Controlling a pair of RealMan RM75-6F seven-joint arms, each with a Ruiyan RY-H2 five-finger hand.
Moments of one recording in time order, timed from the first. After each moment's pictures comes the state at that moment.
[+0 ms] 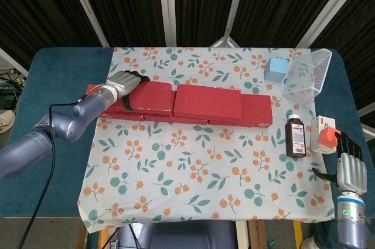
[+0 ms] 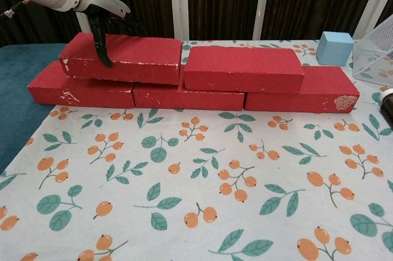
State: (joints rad) left arm -1.18 -1.39 -0.30 -0.98 1.01 0.09 0.13; right arm 0.12 -1.29 0.20 -1.57 -1.10 1.34 -0.06
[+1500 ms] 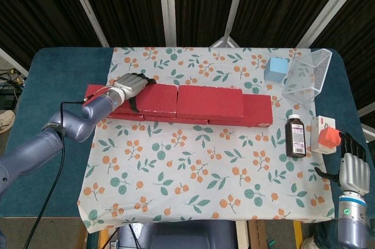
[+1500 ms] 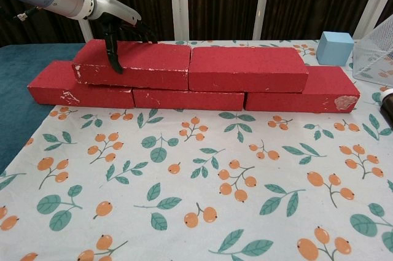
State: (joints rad) left arm -1.21 -1.45 -0.28 -0.92 1.16 0.08 -0.04; right arm 0.12 -1.30 0.22 -1.57 -1.06 1.35 -0.08
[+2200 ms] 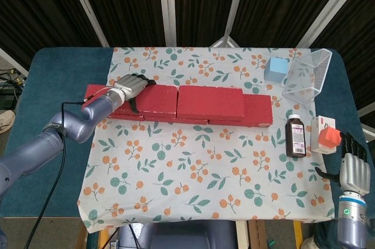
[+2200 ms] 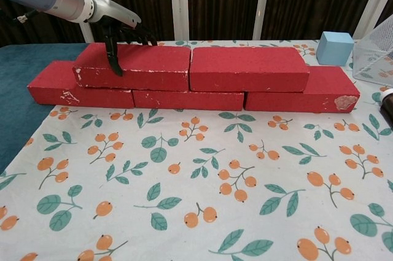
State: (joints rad) left arm -1.21 -1.46 -0.26 -0.91 1.19 0.09 -0.09; right arm 0.12 -1.31 0.22 -1.57 -1.05 1.35 -0.09
